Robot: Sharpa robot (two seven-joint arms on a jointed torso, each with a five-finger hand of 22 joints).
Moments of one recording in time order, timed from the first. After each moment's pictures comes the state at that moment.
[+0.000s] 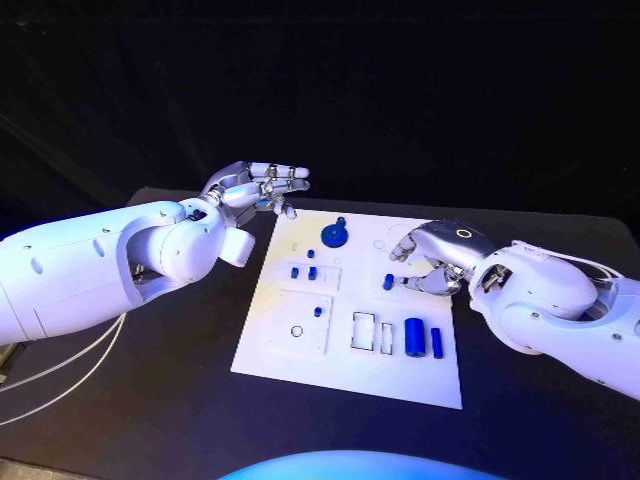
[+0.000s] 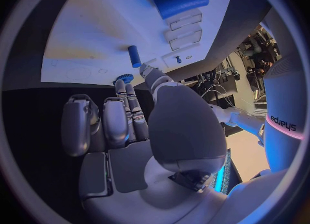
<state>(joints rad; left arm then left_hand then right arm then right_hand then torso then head) 1.18 -0.97 0.05 1.59 -0.04 -0.24 0.28 1.40 -0.14 0.46 -0.01 0.22 1.03 0.19 0.09 0.08 1.12 0.11 0.18 0.10 1.26 0.02 0.95 0.47 0.18 1.20 0.09 0.68 0.48 1.21 -0.82 -0.11 1.66 -1.73 -0.30 -0.22 1.33 -0.19 0.29 0.10 0.21 1.05 0.13 0.07 0.09 1.05 0.09 0.11 0.10 1.46 0.00 1.27 1.10 0.05 1.46 0.11 1.28 1.31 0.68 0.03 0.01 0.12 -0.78</state>
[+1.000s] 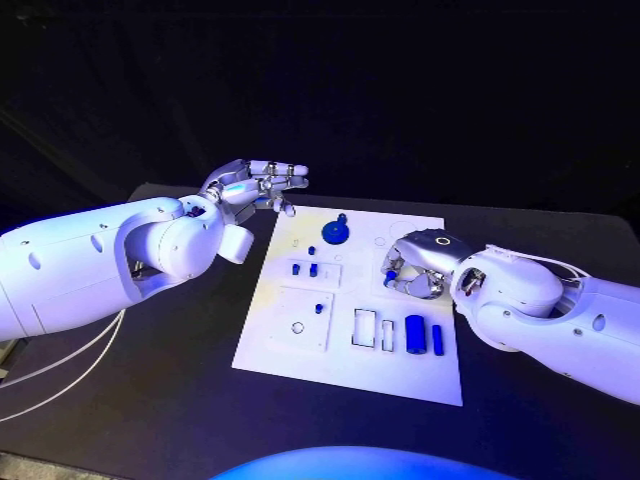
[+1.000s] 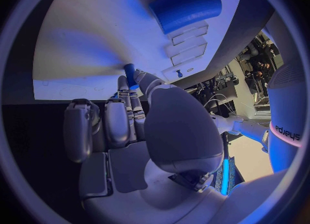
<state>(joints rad) 1.18 -0.97 0.04 1.59 -0.03 -0.23 0.27 1.40 -0.13 0.46 -0.01 0.22 1.03 0.19 0.09 0.08 1.12 0.11 0.18 0.10 1.26 0.02 0.95 0.47 0.18 1.20 0.09 0.67 0.47 1.18 -0.74 -0.11 1.57 -1.74 -0.24 -0.22 1.40 -0.11 0.35 0.09 0.20 1.12 0.12 0.09 0.10 1.16 0.06 0.15 0.10 1.47 -0.01 1.29 1.12 0.05 1.46 0.09 1.36 1.31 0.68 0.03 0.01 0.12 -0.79</state>
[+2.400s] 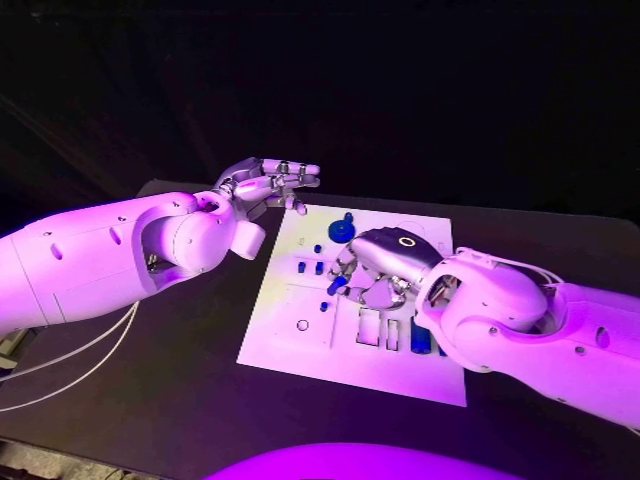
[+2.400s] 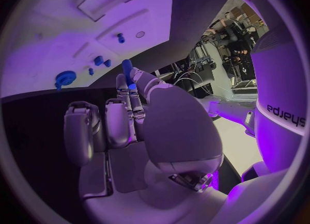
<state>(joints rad) 1.18 -0.94 0.04 1.57 -0.02 -0.23 0.25 1.39 -0.13 0.46 -0.01 0.22 1.03 0.19 0.09 0.08 1.11 0.11 0.18 0.09 1.26 0.02 0.95 0.46 0.17 1.21 0.09 0.66 0.46 1.18 -0.66 -0.09 1.78 -1.65 -0.30 -0.21 1.43 -0.09 0.40 0.05 0.19 1.16 0.12 0.10 0.11 1.22 0.06 0.14 0.11 1.46 -0.02 1.31 1.13 0.04 1.46 0.08 1.42 1.31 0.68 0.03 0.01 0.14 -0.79</state>
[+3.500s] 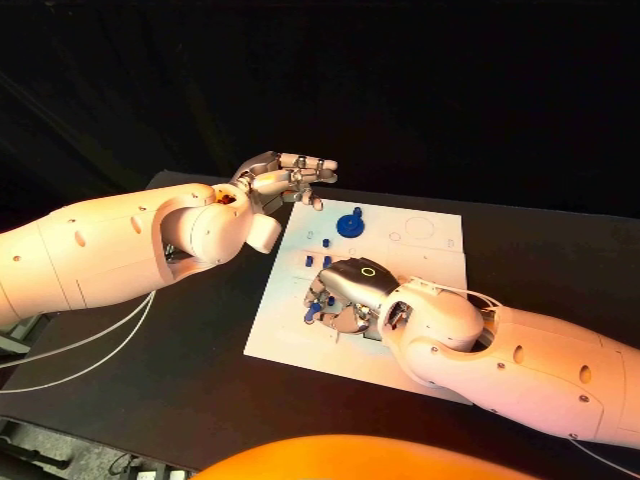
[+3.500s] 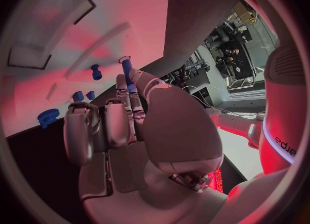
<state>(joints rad) 1.18 -0.93 0.04 1.56 -0.02 -0.23 0.24 1.38 -0.12 0.45 0.00 0.22 1.03 0.19 0.09 0.08 1.11 0.11 0.18 0.09 1.26 0.02 0.95 0.46 0.17 1.21 0.09 0.65 0.46 1.07 -0.49 -0.11 1.60 -1.70 -0.29 -0.18 1.43 -0.09 0.41 0.04 0.20 1.16 0.13 0.09 0.12 1.22 0.06 0.12 0.11 1.46 -0.02 1.31 1.13 0.04 1.46 0.08 1.42 1.31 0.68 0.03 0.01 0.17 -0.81</state>
